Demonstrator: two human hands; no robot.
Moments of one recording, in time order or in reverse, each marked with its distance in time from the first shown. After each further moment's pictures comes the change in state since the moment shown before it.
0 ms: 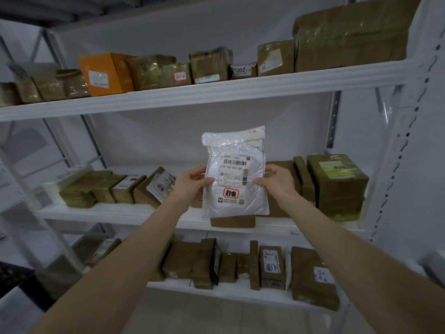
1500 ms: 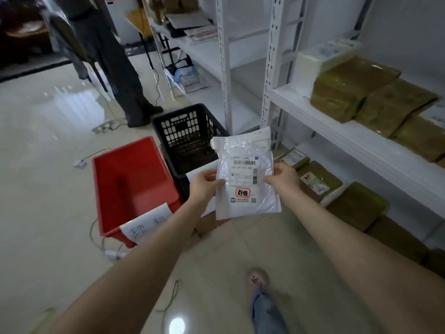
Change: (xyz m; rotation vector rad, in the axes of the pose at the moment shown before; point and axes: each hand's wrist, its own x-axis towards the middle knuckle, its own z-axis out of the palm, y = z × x) left_hand -0.091 -0.287 -0.643 0.052 0.853 -0.486; right_hand -0.145 0.056 0.772 -0.306 -0.861 0.094
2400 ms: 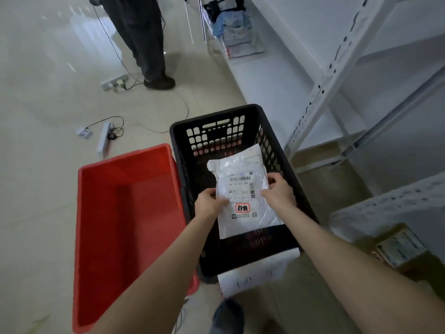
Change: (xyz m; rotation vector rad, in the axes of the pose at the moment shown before) left_hand 0.451 -0.088 -0.091 0.055 0.170 -0.462; right_hand 0.399 -0.076 0.313 -0.368 -0.276 0.103
